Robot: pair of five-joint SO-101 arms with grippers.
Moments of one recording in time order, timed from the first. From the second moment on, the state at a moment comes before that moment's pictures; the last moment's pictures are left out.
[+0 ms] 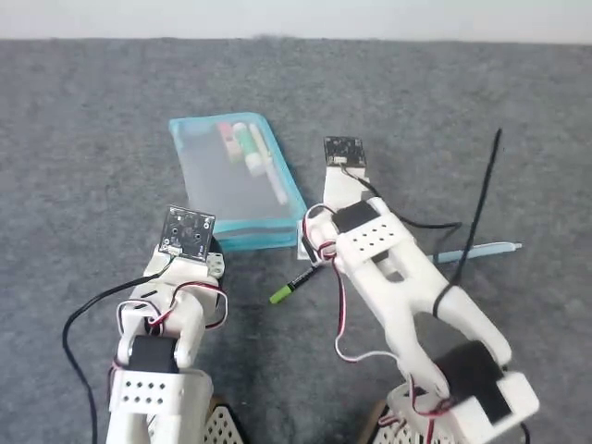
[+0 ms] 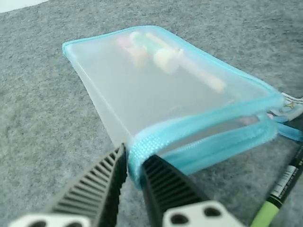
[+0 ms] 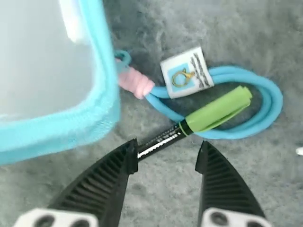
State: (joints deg) left arm -2.5 -83.1 89.5 43.9 -5.3; right arm -31.9 -6.9 32.4 56.4 -28.3
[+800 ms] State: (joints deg) left arm -2.5 -83.1 89.5 43.9 -5.3; right arm -22.9 5.9 26.9 55.1 -22.4
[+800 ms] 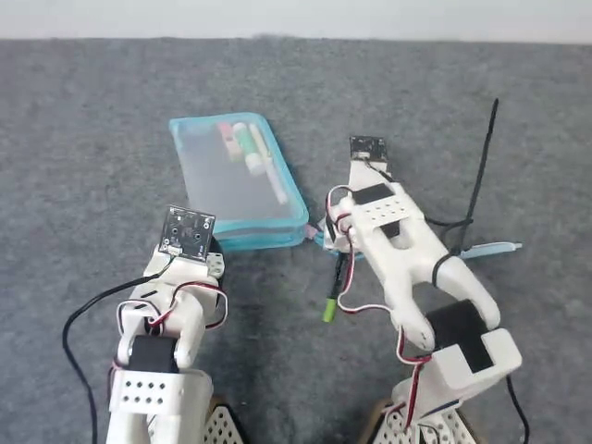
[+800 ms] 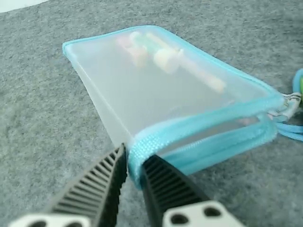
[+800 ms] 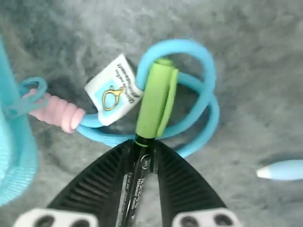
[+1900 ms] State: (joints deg) left arm -2.6 -83.1 89.5 43.9 -5.3; right arm 4.4 16.9 0.3 70.3 56.9
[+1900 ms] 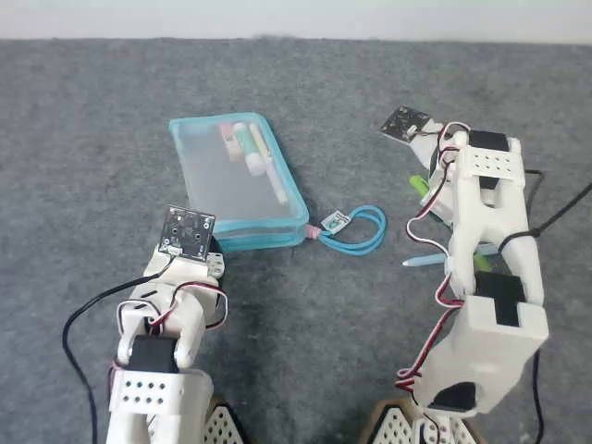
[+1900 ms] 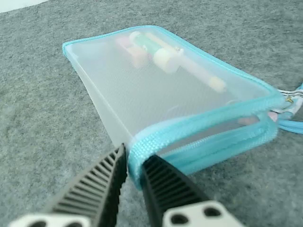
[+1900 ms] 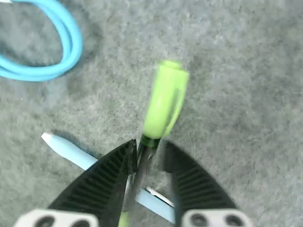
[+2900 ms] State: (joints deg) left arm -2.6 -83.1 90.5 43.9 -5.3; right arm -2.2 -20.4 46.2 62.9 64.7
